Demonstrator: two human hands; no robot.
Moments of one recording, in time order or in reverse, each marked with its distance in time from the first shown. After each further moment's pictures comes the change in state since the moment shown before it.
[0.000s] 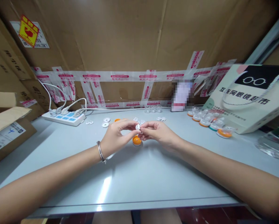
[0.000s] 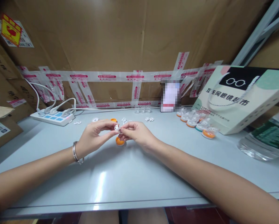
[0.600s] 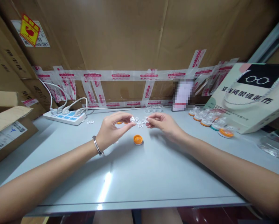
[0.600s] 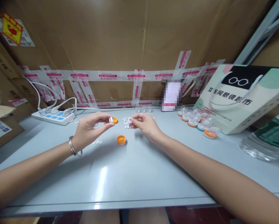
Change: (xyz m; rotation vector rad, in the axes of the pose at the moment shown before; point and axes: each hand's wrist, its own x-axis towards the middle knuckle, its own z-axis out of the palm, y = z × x) left_hand 0.008 -0.004 -0.014 0.126 0.101 0.081; right_hand 0.022 0.003 -0.024 -0.054 0.232 -0.134
